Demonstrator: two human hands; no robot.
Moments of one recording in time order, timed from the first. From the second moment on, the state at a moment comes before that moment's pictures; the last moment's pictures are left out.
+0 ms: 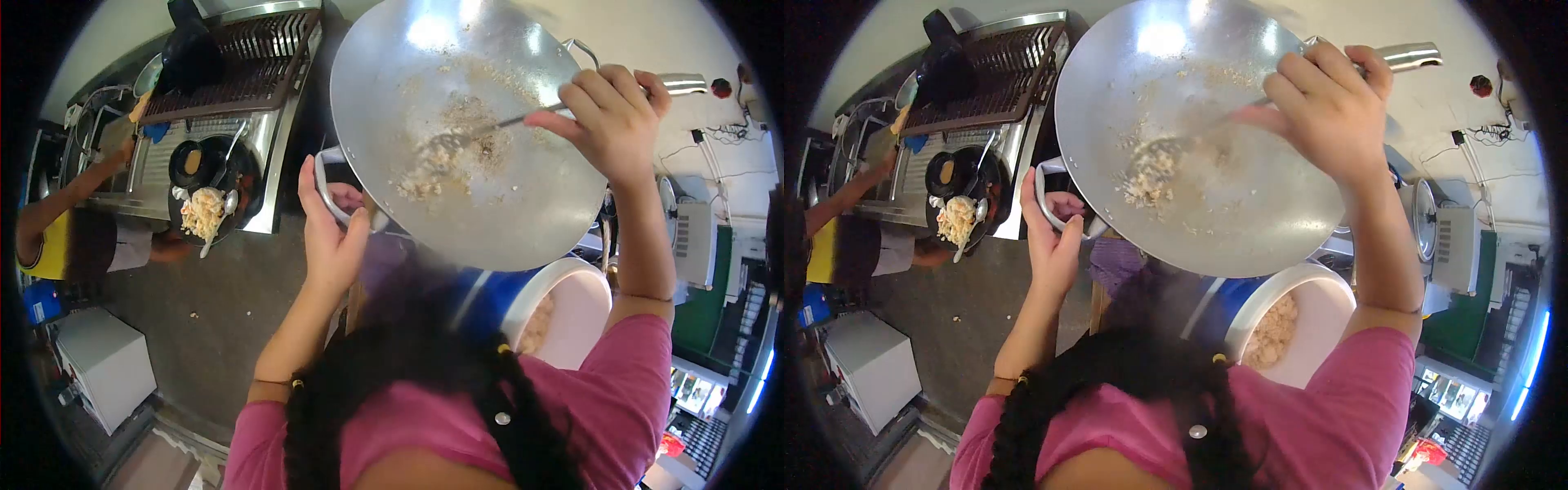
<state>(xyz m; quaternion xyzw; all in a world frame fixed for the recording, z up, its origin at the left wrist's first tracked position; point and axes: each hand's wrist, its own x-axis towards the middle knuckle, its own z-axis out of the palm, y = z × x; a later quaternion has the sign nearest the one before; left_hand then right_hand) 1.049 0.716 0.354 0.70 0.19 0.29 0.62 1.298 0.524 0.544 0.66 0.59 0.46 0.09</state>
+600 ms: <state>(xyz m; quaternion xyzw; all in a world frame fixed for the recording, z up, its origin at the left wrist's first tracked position) 1.047 0.717 0.355 0.72 0.20 0.29 0.60 1.462 0.482 0.504 0.89 0.32 0.13 0.28</state>
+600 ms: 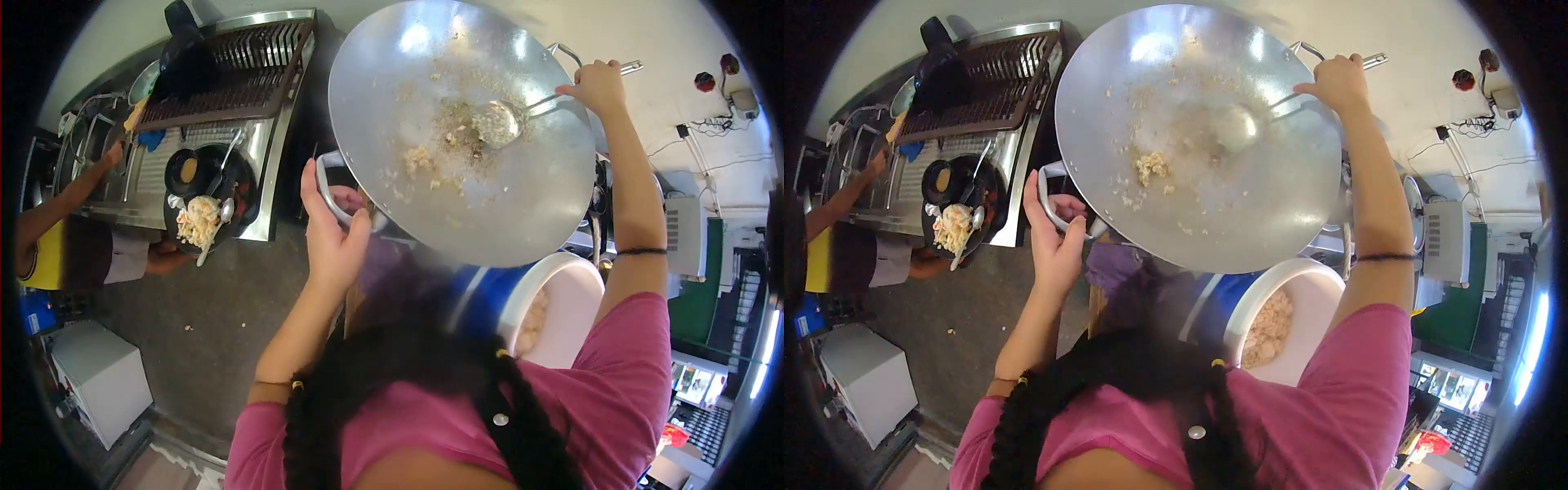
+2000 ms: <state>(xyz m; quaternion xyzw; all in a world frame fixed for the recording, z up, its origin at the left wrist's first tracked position) 0.952 0.800 0.327 0.78 0.30 0.14 0.53 1.338 0.346 0.506 0.97 0.21 -0.05 -0.13</state>
